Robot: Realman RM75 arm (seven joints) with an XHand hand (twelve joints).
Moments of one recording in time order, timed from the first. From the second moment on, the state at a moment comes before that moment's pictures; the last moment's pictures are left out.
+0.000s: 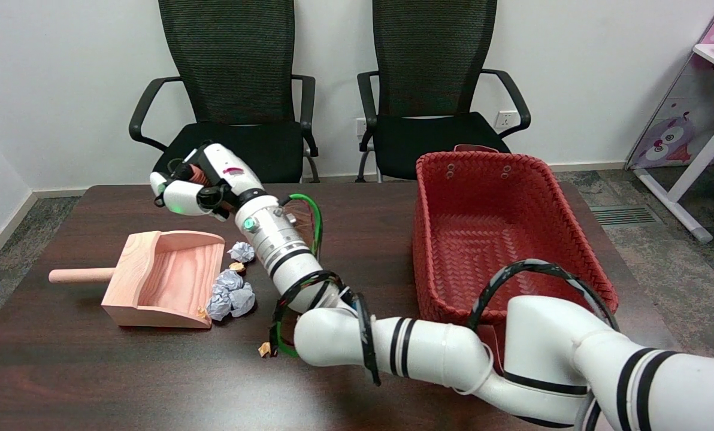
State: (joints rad) arm 0.70 -1.68 0.44 -0.83 -1.60 0.79 0.14
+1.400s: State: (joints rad) arm 0.75 -1.86 0.39 -0.46 -1.60 0.72 0.58
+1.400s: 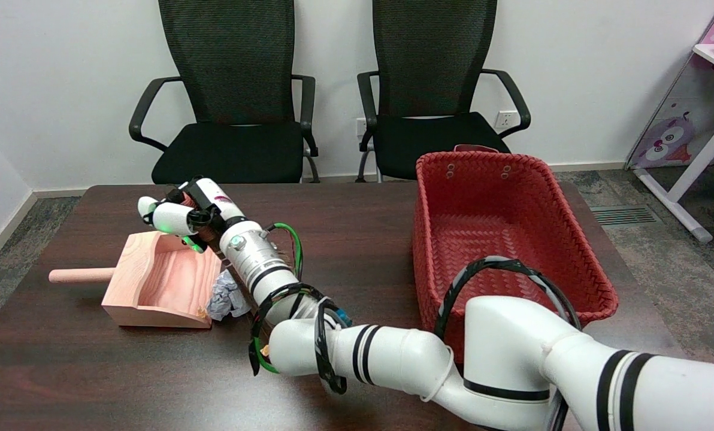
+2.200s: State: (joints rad) arm 0.82 -1.86 0.42 -0.36 -1.60 0.70 1.00
